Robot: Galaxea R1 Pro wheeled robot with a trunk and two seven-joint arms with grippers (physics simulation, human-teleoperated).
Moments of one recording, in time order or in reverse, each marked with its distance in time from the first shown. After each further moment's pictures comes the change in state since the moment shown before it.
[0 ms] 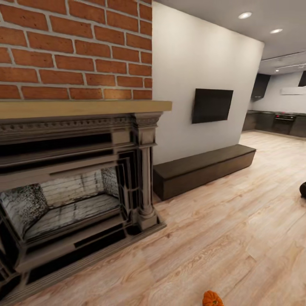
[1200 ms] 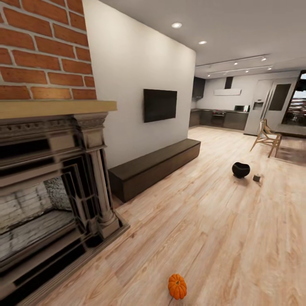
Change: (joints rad) left arm 0.000 0.000 -0.002 0.000 -0.002 -0.033 0.000; right arm 0.000 0.000 0.001 0.000 0.000 -0.002 0.001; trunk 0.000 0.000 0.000
